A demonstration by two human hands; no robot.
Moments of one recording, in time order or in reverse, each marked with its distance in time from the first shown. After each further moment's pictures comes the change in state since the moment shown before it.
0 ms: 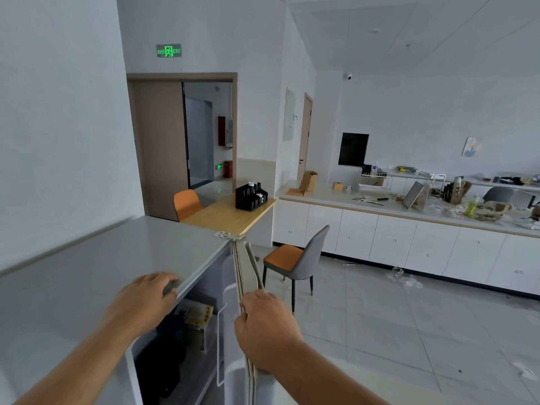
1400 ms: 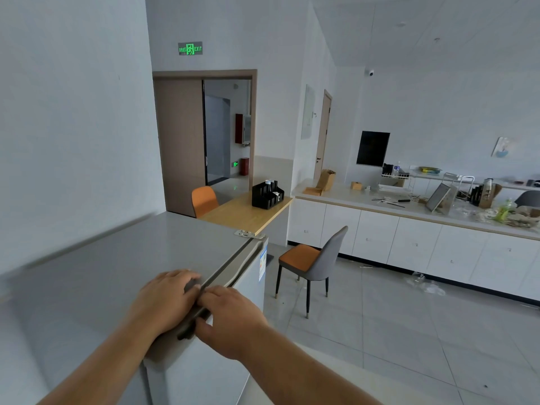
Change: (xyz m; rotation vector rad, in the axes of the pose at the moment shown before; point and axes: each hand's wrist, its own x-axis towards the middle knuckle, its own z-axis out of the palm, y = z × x) left_hand -0.001 -0.001 -0.006 -0.049 0.000 -0.012; right_hand 0.048 -0.069 0.047 0.047 -0.188 -0.257
